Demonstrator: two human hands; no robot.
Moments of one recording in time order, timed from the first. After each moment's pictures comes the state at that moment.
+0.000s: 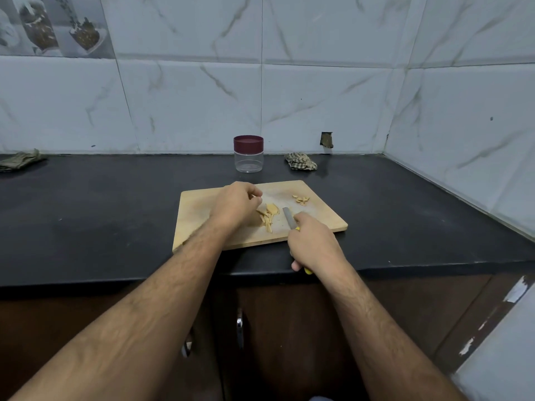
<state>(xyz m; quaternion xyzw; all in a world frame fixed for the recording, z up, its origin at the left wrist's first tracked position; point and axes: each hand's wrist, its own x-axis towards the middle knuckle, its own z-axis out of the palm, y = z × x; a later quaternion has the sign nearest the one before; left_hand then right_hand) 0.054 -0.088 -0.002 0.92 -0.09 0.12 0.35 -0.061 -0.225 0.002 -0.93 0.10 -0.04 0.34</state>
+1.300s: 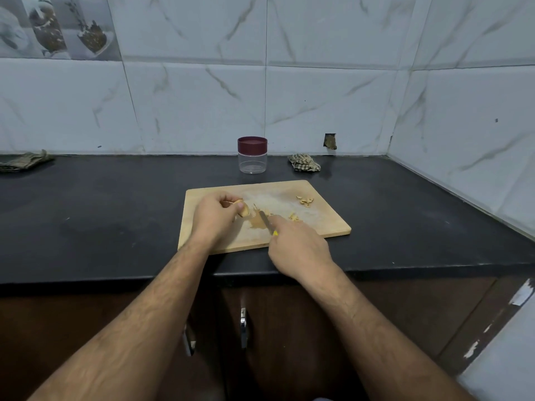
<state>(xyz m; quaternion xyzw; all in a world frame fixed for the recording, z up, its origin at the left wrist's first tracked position) 0.054 -0.048 -0.033 0.82 -0.04 0.14 0.55 -0.066 -0.200 0.003 -0.98 0.00 -0.08 0.18</state>
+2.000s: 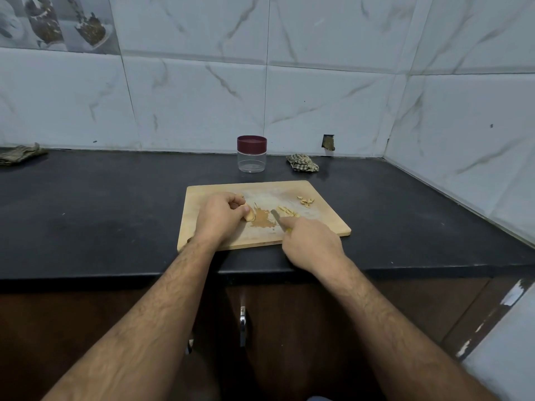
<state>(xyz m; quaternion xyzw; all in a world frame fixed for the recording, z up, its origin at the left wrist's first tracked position) 0.049 -0.054 -0.030 0.87 -0.06 0.14 0.47 -0.059 -0.216 0.007 -0.99 0.03 -0.04 0.15</state>
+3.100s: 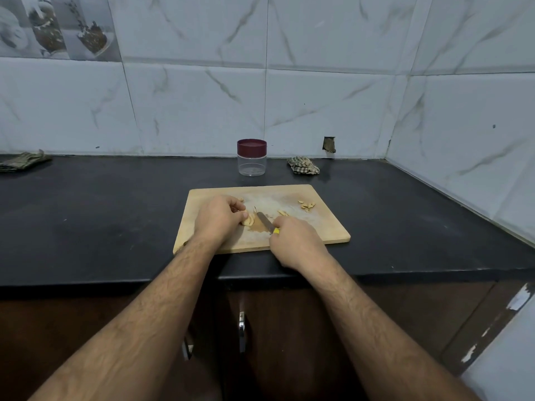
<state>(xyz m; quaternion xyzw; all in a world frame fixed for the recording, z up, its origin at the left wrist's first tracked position) 0.060 -0.055 -0.026 0.92 -0.04 0.14 0.37 -0.037 -0.205 0.002 -0.98 0.02 -0.05 0.21</state>
